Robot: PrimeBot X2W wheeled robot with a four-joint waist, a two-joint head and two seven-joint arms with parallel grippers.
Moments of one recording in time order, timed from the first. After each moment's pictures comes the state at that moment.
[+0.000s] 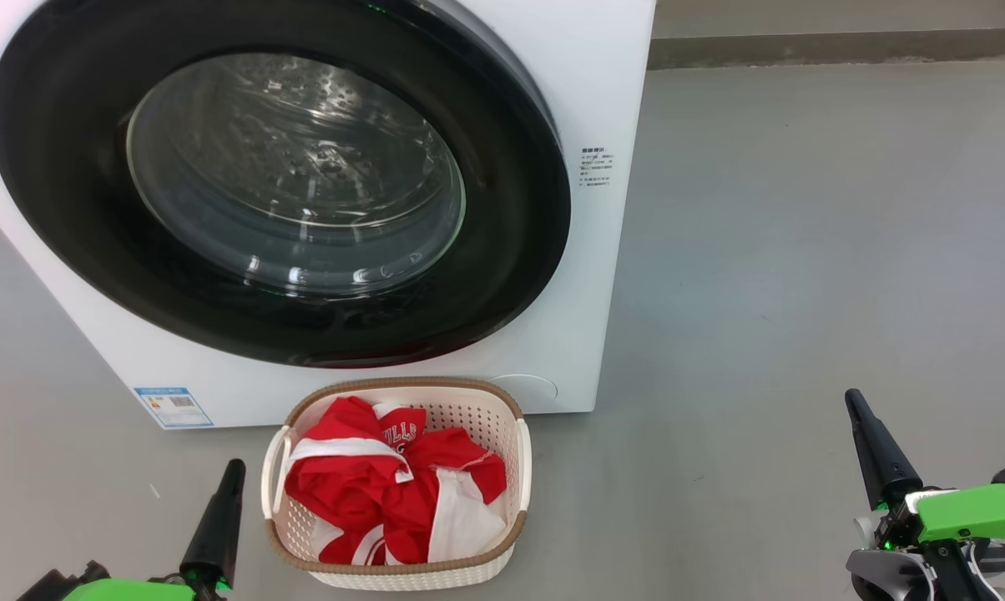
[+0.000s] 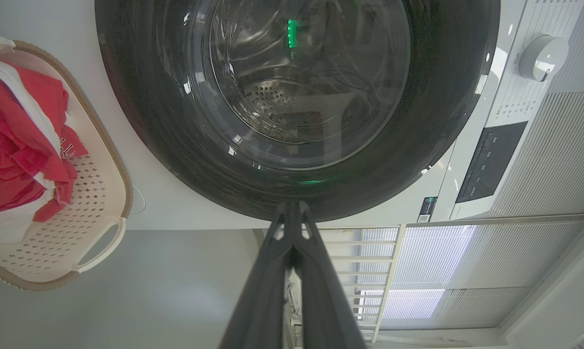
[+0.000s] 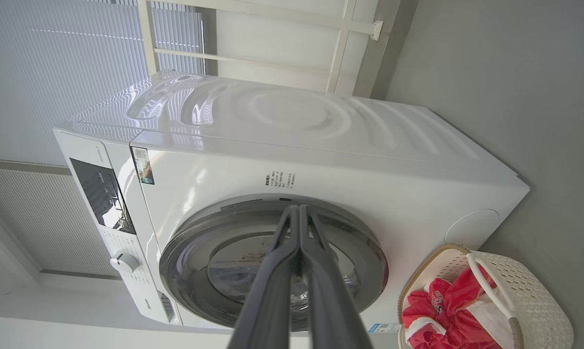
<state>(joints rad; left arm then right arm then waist) -0.07 0.04 0.08 0.27 -1.60 -0.12 0.11 -0.07 -0.04 -0.13 0.28 1.60 0.13 0.11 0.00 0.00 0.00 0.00</state>
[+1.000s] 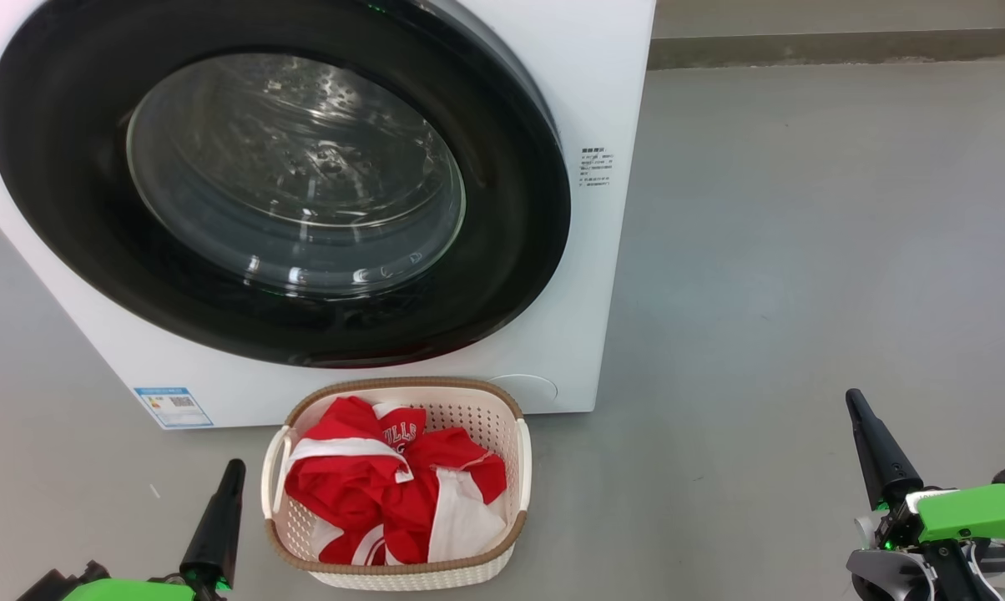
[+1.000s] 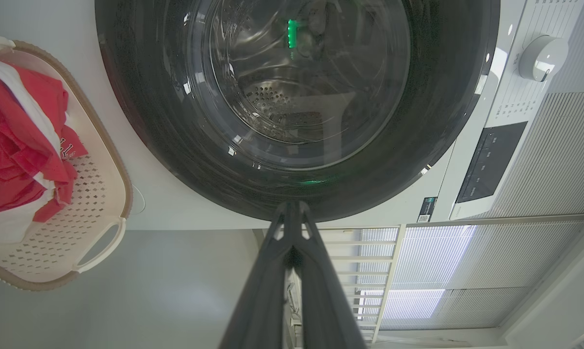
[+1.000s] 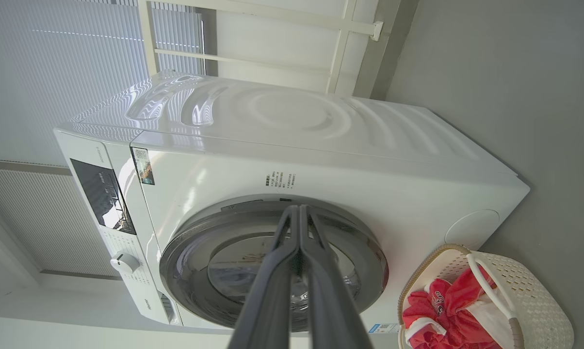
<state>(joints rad) -0.07 0.04 0.08 0.27 -1.60 -0.12 0.11 -0.07 -0.04 -0.13 0.27 1.60 0.13 0.11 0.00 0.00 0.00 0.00</state>
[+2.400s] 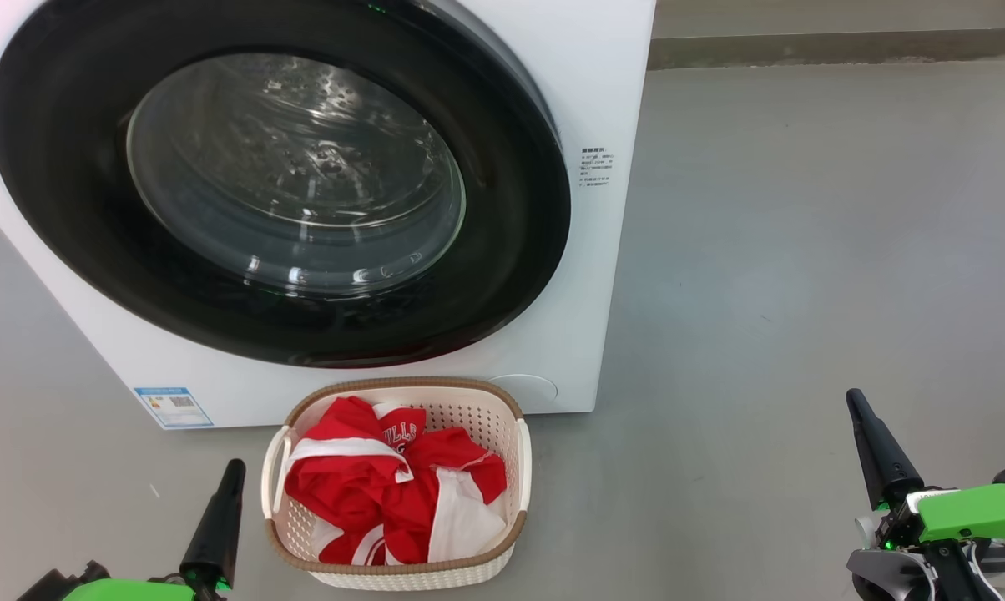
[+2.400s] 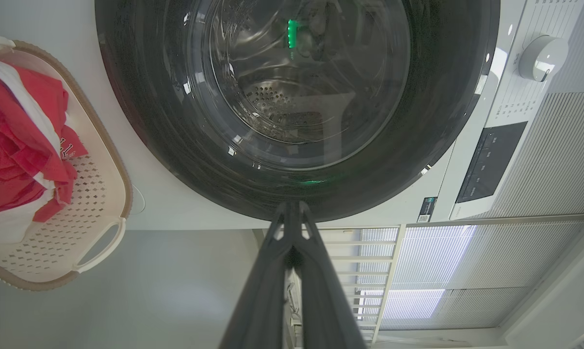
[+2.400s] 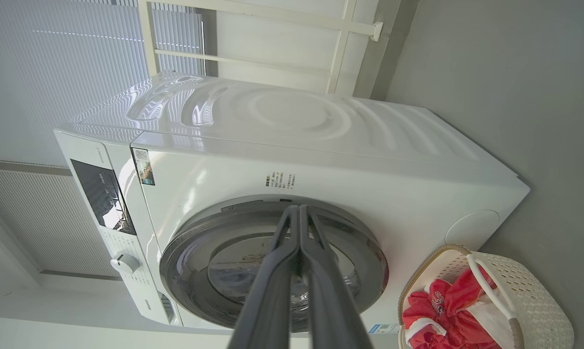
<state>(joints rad) -0.07 0.04 0.08 0.27 -1.60 -0.12 0.11 -0.07 -0.04 -0.13 0.27 1.60 0.13 0.11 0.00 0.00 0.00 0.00</state>
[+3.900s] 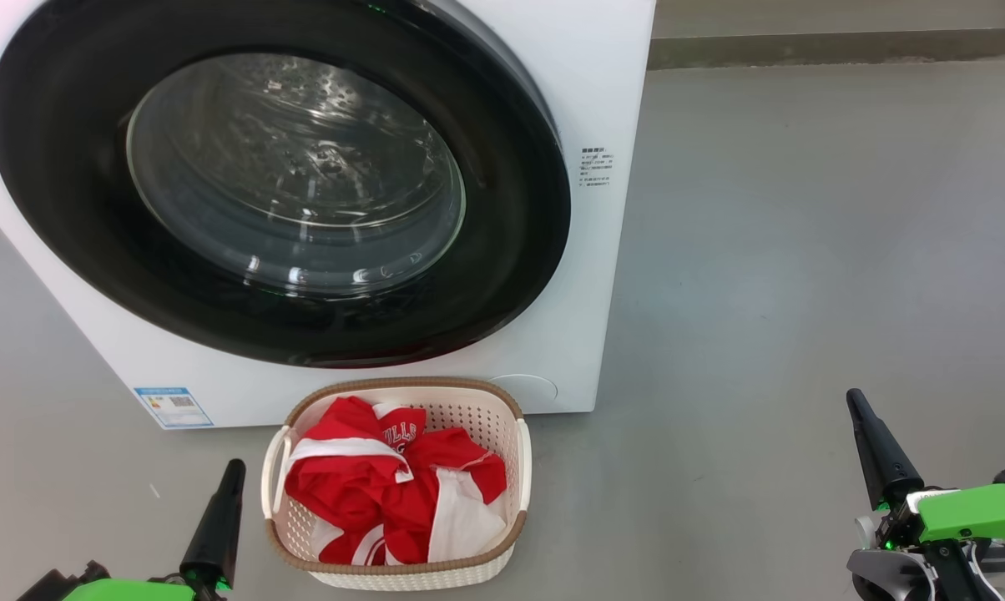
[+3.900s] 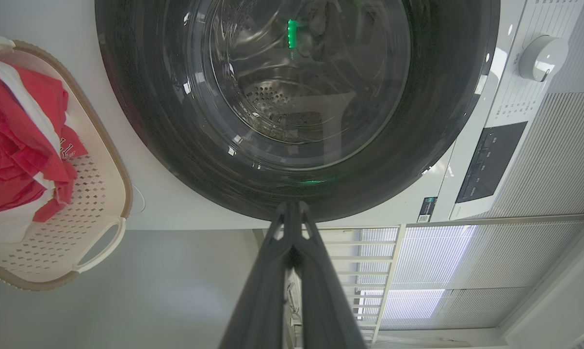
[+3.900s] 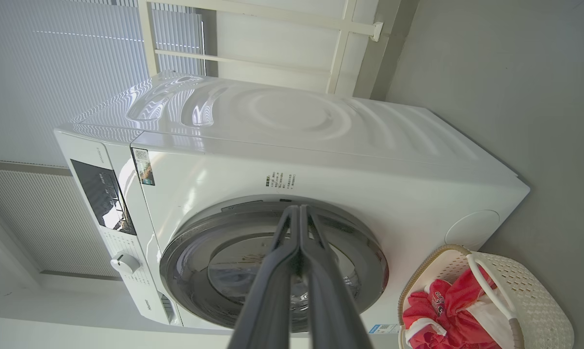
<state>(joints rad) -0.07 0.04 0.08 0.27 -1.60 -0.12 0.11 -0.07 -0.04 -0.13 0.27 1.60 0.13 0.11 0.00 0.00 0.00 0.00</state>
